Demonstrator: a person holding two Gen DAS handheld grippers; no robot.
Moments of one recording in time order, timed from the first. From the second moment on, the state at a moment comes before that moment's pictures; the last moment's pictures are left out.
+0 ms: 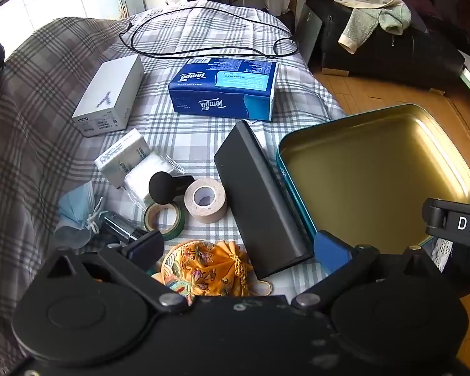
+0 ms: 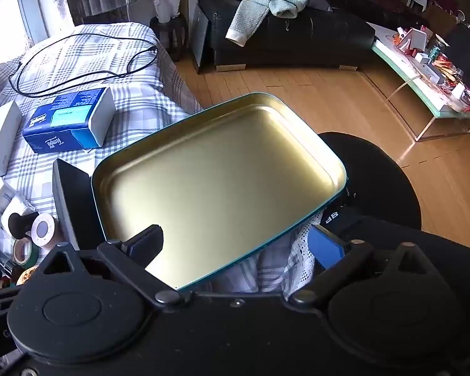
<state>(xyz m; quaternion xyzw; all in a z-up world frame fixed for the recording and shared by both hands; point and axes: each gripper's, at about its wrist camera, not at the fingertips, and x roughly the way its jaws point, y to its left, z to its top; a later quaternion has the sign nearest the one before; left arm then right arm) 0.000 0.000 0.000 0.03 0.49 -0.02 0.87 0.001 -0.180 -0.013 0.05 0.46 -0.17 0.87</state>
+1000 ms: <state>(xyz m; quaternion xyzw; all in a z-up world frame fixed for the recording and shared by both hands) 0.000 0.000 -0.004 0.03 0.49 -0.03 0.87 0.001 -0.176 -0.016 0.05 0.46 -0.16 0.87</state>
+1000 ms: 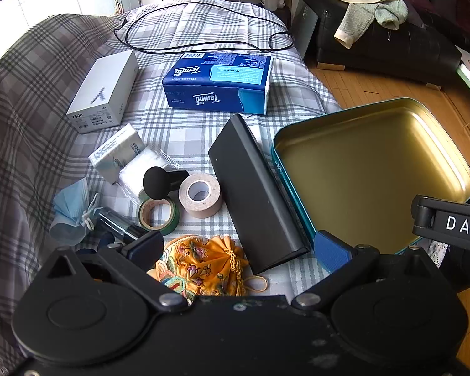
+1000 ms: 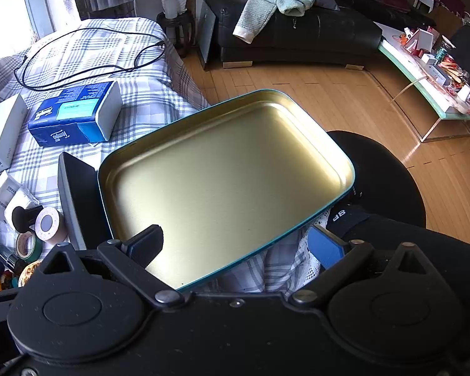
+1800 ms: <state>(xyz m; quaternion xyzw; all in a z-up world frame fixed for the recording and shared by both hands) 0.000 0.001 -0.005 0.03 0.49 -0.03 0.87 0.001 -0.172 -0.015 0.05 0.47 -0.16 0.87</state>
